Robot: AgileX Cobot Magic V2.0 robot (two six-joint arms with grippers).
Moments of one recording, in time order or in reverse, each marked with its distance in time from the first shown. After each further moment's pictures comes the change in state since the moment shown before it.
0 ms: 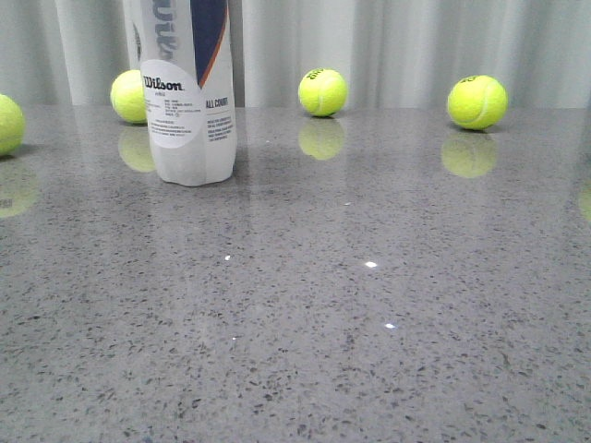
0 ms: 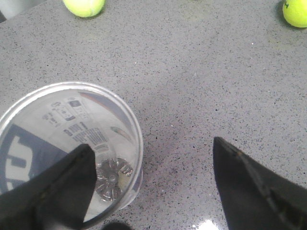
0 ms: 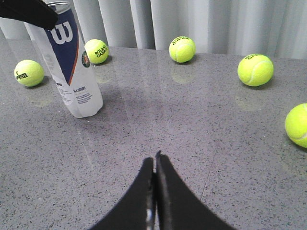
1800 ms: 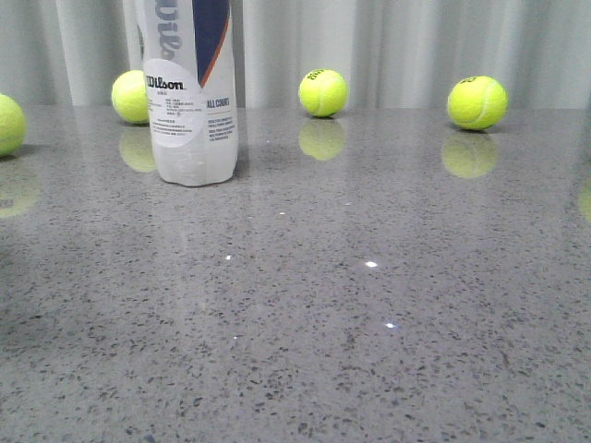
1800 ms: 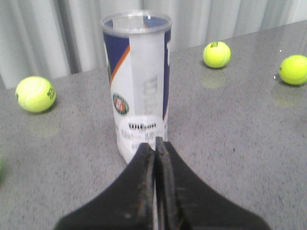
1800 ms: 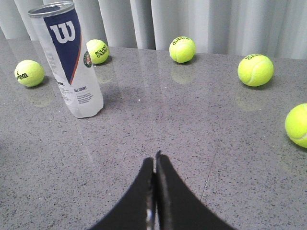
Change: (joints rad) left arm 0.016 -0.885 1.139 -0.013 -0.808 0.000; right arm 0.000 0.000 0.000 0.000 0.000 0.000
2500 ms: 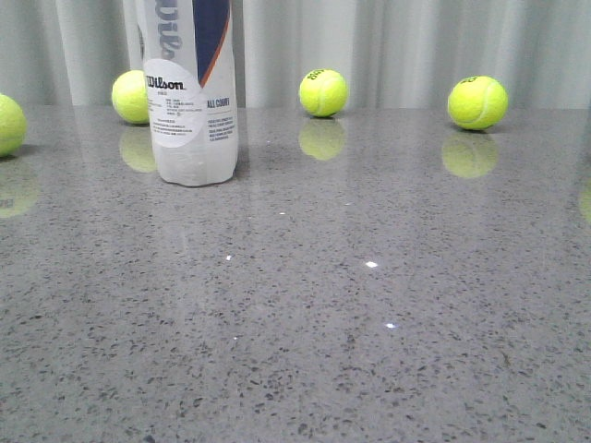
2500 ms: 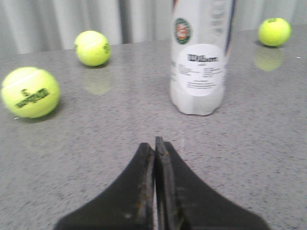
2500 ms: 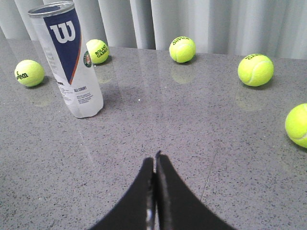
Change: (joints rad) left arm 0.136 -0.206 0.416 -0.006 -0.271 -0.006; right arm 0.000 0.000 0.000 0.000 0.000 0.000
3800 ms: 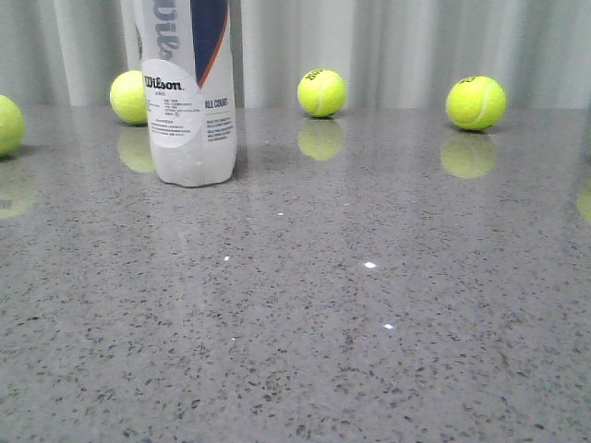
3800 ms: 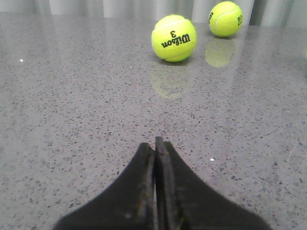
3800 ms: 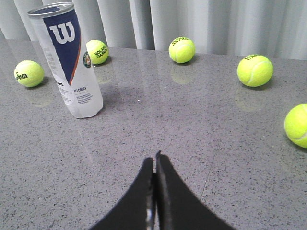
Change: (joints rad) left arm 0.466 -0.500 0.181 0.058 0.332 -0.090; right arm 0.000 0.000 0.000 0.000 0.000 0.000
